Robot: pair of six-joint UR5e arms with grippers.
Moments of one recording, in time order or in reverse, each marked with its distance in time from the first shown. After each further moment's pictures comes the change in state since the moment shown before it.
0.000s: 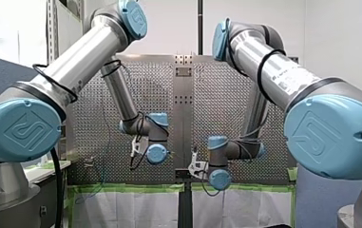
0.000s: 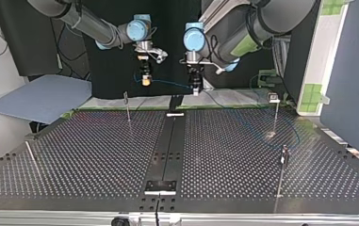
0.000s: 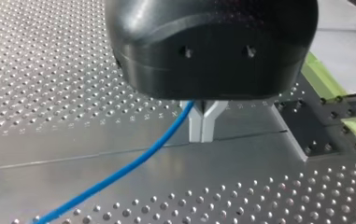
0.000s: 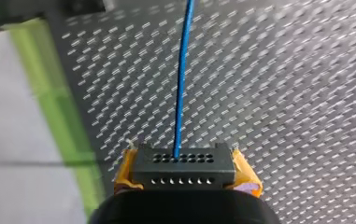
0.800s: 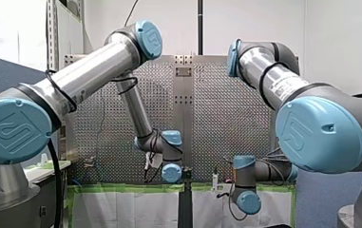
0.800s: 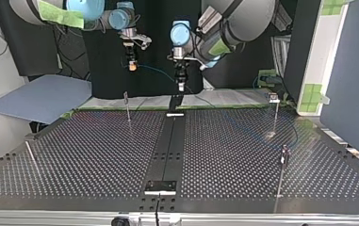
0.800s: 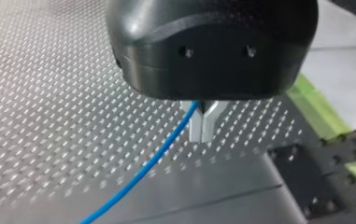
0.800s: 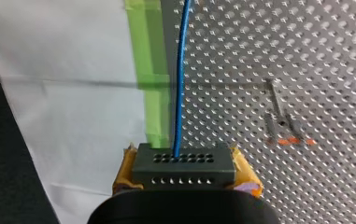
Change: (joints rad) left arm -0.116 -0.188 0.132 0.126 -0.069 0.077; right arm -0.183 0.079 0.185 -0.185 -0.185 -0.069
